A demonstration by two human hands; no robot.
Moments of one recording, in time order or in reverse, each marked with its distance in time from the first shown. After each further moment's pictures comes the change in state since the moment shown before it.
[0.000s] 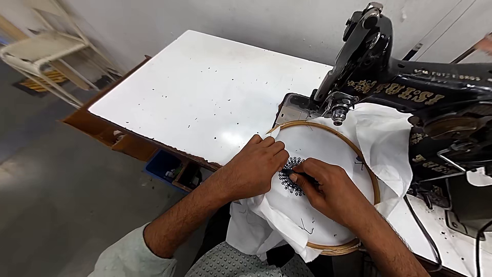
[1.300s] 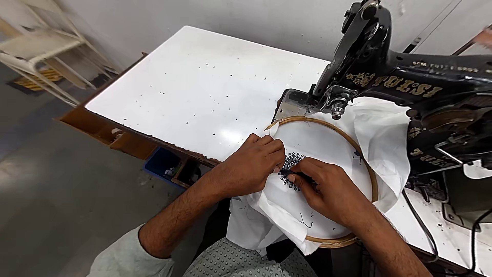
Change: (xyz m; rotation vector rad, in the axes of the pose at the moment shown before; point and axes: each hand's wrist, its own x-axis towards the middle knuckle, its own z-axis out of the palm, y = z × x) left_hand -0.008 -0.003 0.002 -0.119 0.002 0.043; right_hand -0.004 -0.009 -0.001 -0.042 -0.037 -0.012
